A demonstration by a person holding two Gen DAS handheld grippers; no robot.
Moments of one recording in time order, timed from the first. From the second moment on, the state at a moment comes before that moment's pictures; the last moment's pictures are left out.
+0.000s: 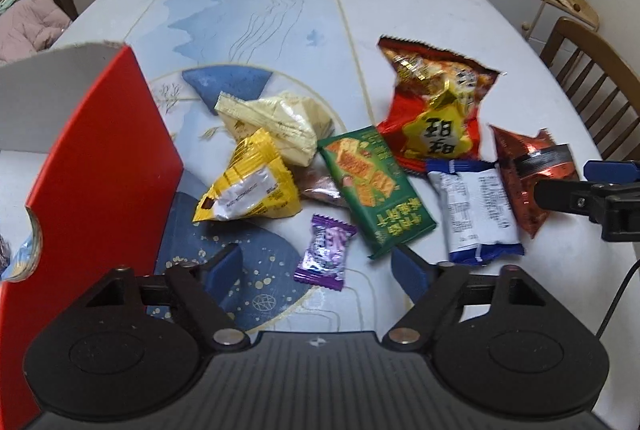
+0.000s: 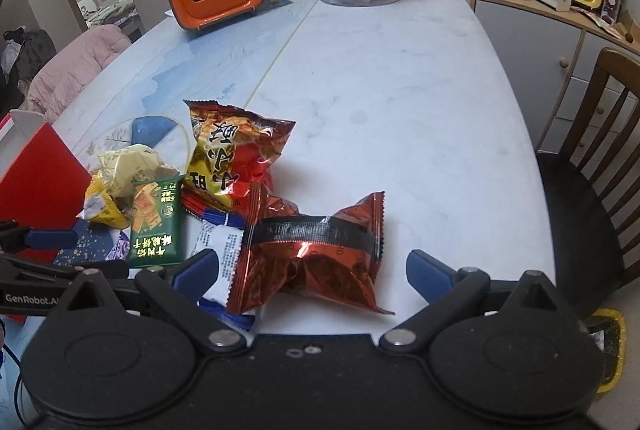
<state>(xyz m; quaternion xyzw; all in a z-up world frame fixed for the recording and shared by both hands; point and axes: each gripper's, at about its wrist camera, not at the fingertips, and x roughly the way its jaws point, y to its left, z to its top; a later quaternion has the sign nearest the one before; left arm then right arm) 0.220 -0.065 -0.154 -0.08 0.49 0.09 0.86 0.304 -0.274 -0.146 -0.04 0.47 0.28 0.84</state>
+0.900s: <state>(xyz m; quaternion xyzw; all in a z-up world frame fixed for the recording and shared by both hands) 0.227 -0.075 -0.160 -0.07 0.48 0.06 0.87 0.306 -0.261 -0.155 -0.05 0.46 0.28 0.84</state>
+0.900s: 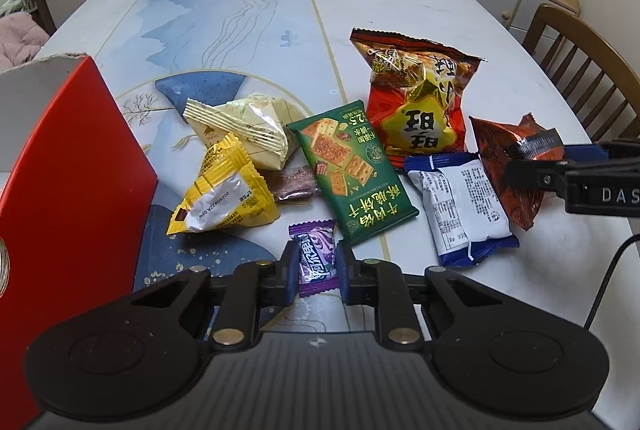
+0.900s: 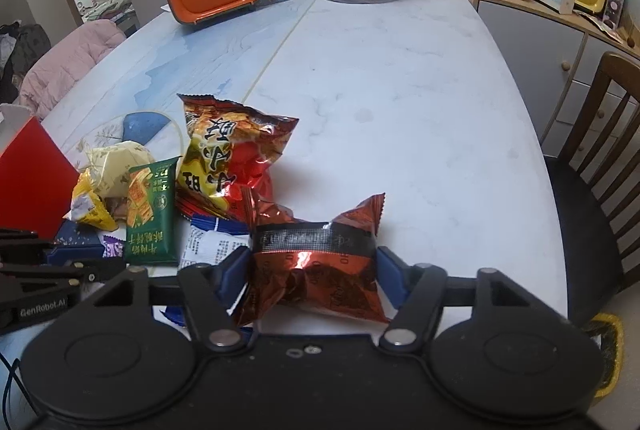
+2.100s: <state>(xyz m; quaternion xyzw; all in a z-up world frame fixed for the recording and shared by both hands) 0.132 -0.057 -0.046 -0.12 0.42 0.04 0.90 0.195 -0.245 -0.035 -0.07 0.39 0.32 0.86</state>
